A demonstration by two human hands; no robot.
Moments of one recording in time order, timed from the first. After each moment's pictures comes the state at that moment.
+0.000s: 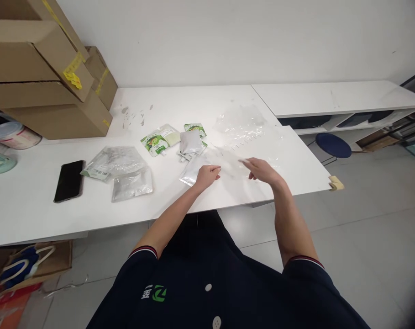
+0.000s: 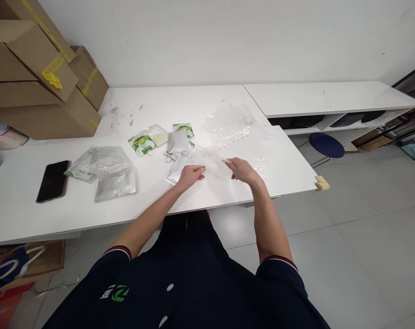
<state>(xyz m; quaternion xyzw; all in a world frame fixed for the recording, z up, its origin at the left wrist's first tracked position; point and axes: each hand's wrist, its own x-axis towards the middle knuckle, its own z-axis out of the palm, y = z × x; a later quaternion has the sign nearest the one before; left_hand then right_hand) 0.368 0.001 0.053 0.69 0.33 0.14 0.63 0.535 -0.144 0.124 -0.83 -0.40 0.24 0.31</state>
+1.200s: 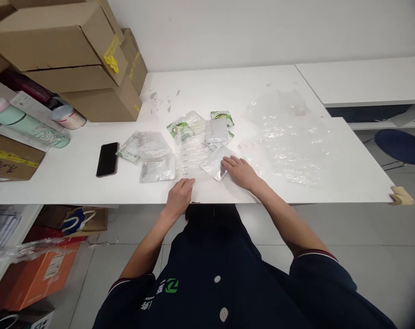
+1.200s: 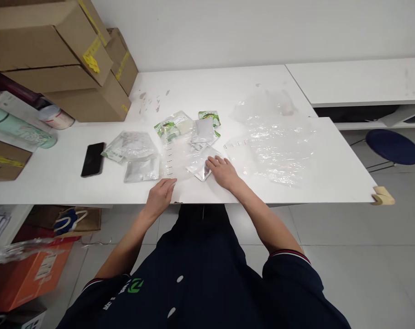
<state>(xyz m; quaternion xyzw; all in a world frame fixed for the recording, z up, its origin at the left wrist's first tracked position) 0.161 0.001 0.060 0.92 0.29 0.25 0.12 0.437 -0.070 0.061 -0.70 -0.71 0.04 0.02</state>
